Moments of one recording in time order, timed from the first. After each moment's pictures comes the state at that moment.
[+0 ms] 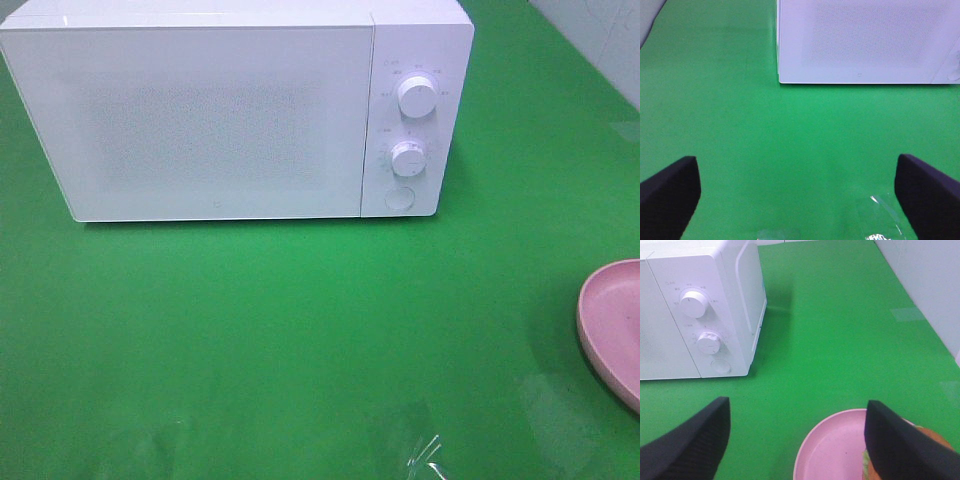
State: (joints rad) left arm 0.08 -0.01 -0.52 -0.22 1.07 0.16; right arm 0.01 0.31 -0.38 0.02 0.45 0.05
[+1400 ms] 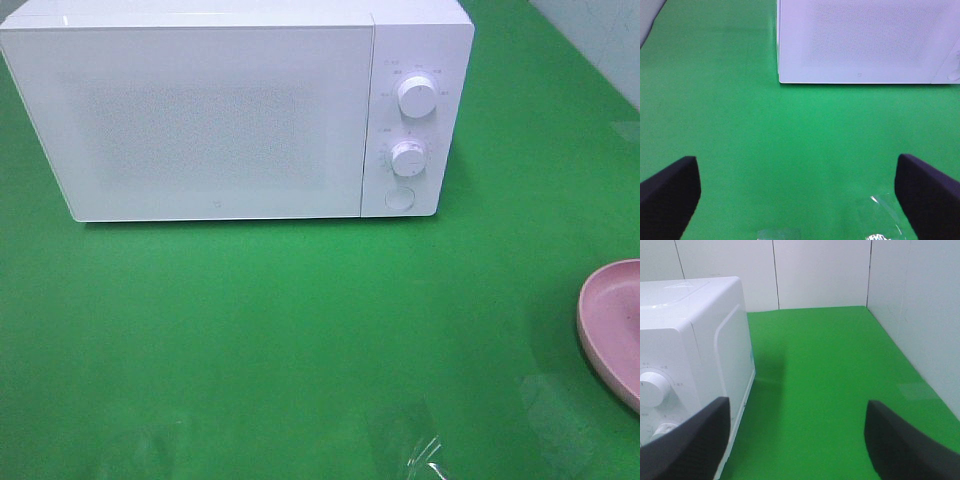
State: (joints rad) left arm 0.08 -0.01 -0.52 -0.22 1.07 0.16; right arm 0.01 0.95 -0.26 -0.04 -0.56 0.08
